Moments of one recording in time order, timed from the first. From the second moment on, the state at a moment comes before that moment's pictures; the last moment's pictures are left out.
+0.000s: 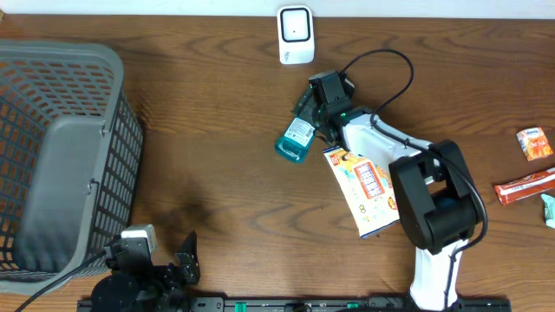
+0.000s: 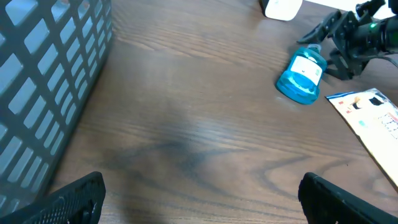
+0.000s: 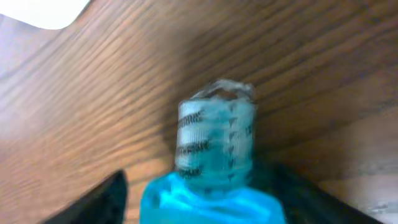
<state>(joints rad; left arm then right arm) -0.21 0.00 0.60 -1.14 -0.04 -0.30 0.44 2.09 1.30 -0.14 0.04 0.98</state>
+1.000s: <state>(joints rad) -0.21 0.00 0.60 -1.14 -0.04 -0.30 0.33 1.97 1.25 -0.40 -0.03 0.76</state>
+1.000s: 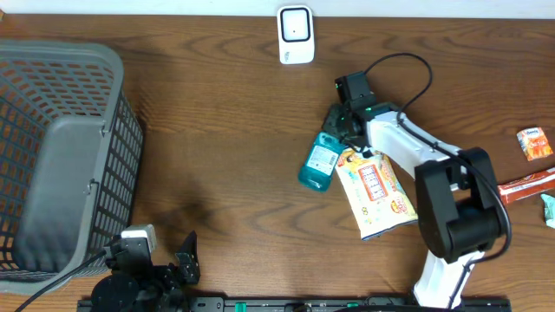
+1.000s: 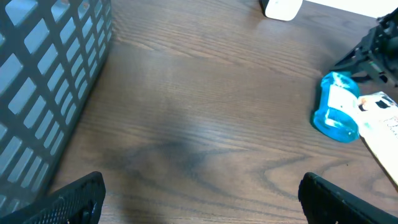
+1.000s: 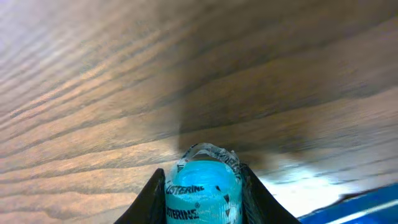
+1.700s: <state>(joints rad) -0.21 0.00 0.60 -1.14 -0.04 -0.30 0.33 1.70 1.25 -0.39 -0.03 0.49</state>
